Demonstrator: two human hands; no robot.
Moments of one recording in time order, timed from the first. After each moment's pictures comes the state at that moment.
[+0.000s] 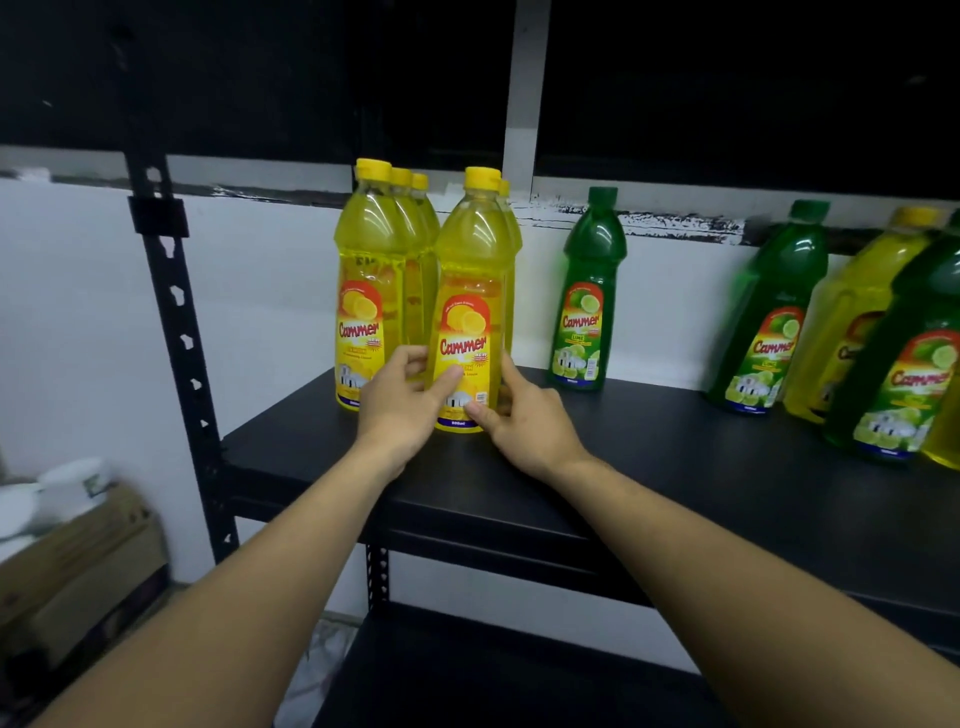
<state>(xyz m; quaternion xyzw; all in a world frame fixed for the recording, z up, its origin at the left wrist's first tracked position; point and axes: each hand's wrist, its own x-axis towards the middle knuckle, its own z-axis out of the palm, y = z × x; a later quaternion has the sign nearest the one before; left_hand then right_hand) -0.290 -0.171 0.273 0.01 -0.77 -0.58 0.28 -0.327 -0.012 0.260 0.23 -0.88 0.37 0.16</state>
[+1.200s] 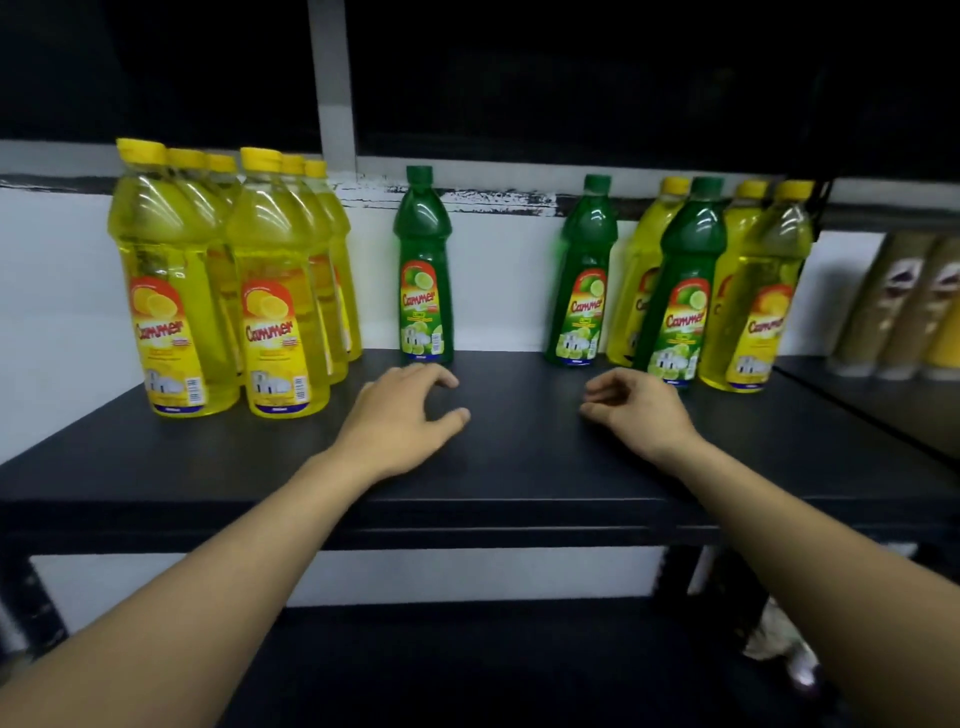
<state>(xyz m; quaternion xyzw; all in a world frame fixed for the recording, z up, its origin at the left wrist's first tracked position) -0.272 -0.033 0.275 -0.22 -0.93 -0.22 0.21 -0.255 0.255 0.269 -0.03 -0.89 0.41 0.21</state>
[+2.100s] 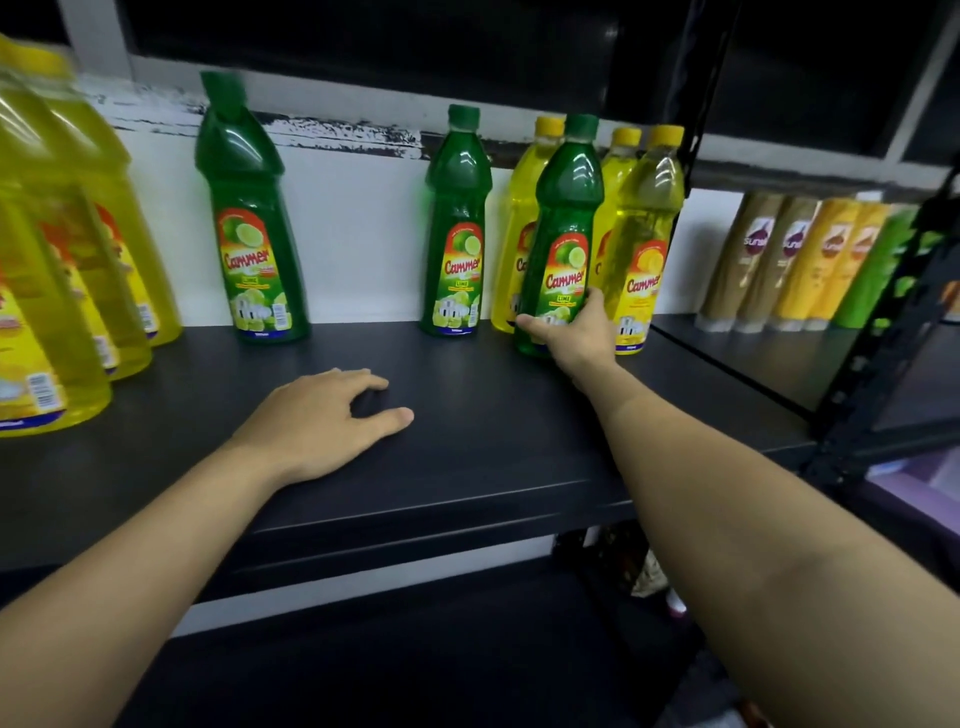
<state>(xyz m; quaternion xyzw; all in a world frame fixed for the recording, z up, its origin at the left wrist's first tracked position) -0.296 0.039 0.262 -0.24 -0.95 -0.19 0.05 -0.328 0.345 0.273 -0.19 -0.80 0.46 0.34</state>
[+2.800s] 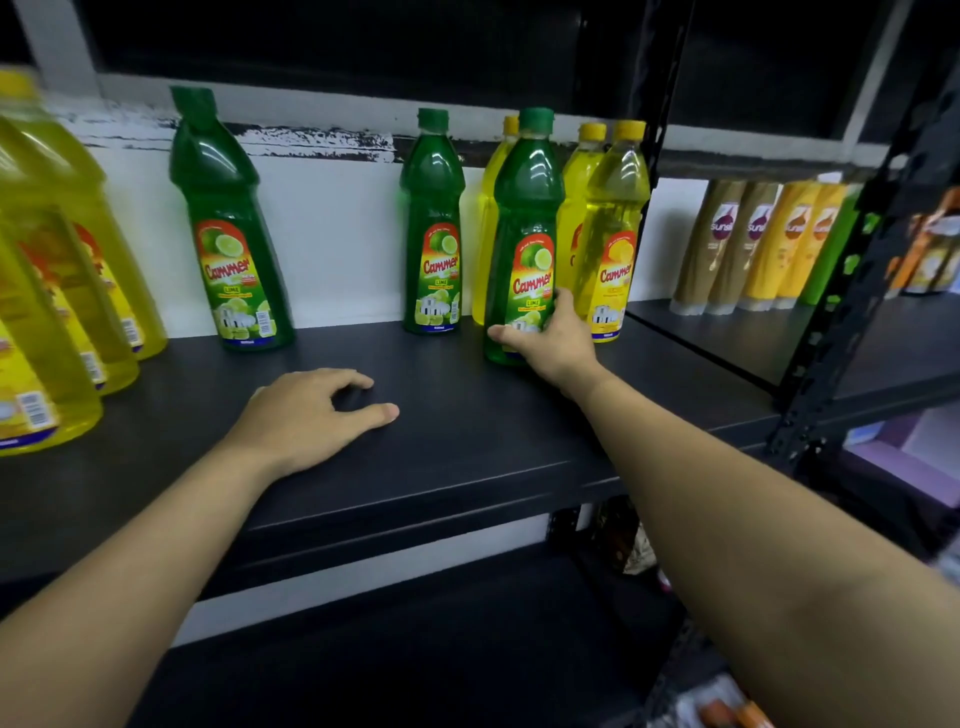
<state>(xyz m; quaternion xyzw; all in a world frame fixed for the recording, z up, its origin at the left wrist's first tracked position) -0.299 0.035 0.264 -0.22 -0.94 -0.24 0.06 -0.293 0.330 0.271 -0.15 -0.83 0.44 0.30</state>
